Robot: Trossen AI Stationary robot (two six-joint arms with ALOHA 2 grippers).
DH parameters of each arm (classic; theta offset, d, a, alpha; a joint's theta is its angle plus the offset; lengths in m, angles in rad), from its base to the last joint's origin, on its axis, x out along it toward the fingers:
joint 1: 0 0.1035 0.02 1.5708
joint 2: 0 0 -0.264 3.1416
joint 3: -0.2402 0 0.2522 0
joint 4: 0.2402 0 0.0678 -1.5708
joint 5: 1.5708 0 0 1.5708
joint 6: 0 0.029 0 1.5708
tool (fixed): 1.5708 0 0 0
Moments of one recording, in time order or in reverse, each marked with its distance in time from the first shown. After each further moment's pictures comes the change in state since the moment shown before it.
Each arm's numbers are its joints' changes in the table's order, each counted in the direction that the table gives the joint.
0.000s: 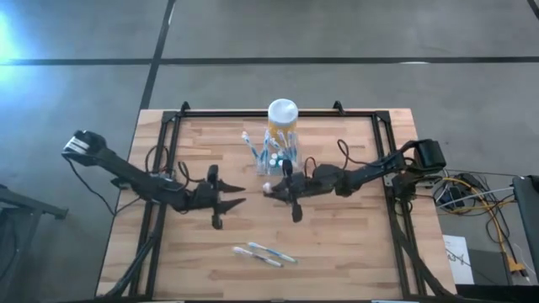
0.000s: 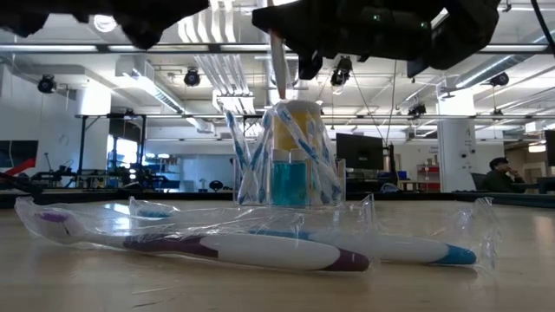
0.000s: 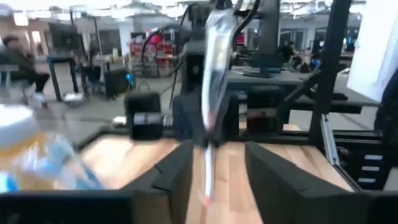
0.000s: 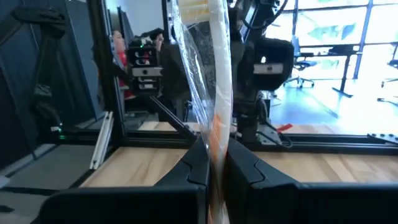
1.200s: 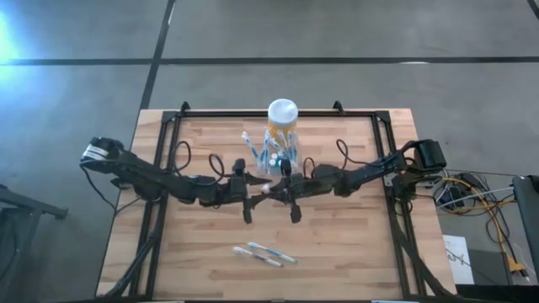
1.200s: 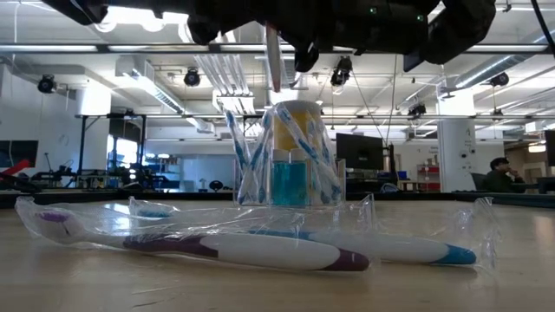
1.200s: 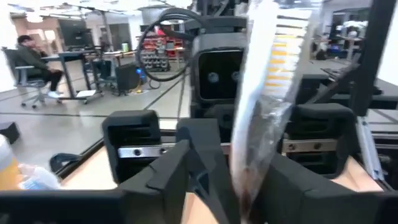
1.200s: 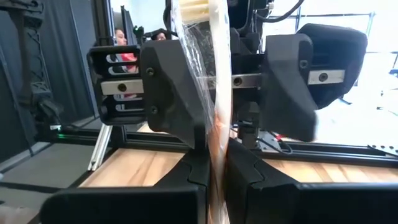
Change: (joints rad) left arm 0.170 -0.295 -0.290 0.037 0.111 0.030; right arm 0.011 0.003 -0.034 0.029 -0.004 -0.038
